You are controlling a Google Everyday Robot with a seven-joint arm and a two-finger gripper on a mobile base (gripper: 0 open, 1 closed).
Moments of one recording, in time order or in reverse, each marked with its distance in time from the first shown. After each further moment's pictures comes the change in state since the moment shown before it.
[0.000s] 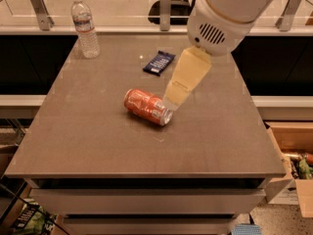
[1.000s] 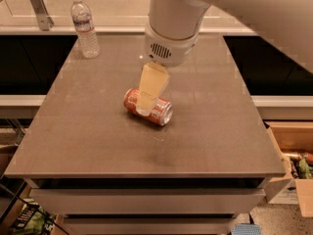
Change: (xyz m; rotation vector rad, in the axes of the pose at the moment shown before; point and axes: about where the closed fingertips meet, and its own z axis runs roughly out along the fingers) arm -0.039 0.006 0.062 0.014 0.121 -0.043
